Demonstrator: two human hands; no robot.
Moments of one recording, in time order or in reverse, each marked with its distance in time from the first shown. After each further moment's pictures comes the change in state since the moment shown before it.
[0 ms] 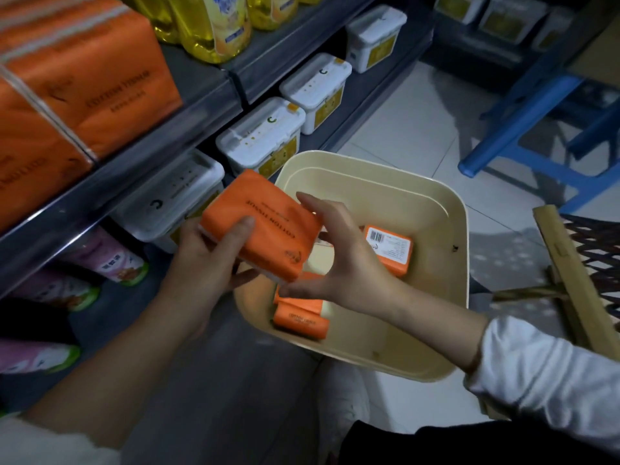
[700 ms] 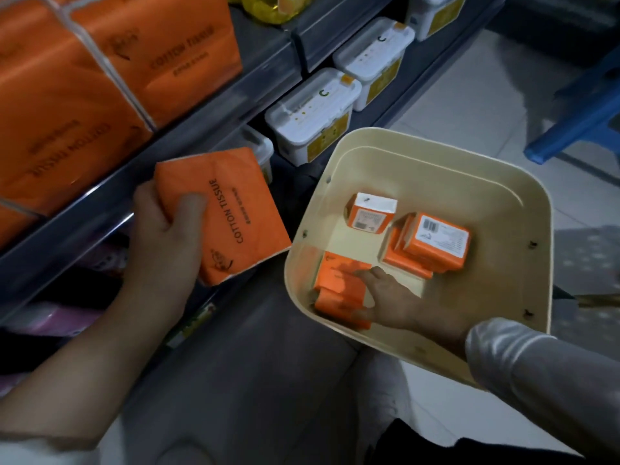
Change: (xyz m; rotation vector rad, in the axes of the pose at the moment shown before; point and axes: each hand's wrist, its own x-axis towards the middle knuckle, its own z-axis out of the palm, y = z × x) left_hand 0.005 0.013 -0.066 0.174 0.344 0.120; right_hand -0.028 0.128 0.070 -0.428 -0.603 0.470
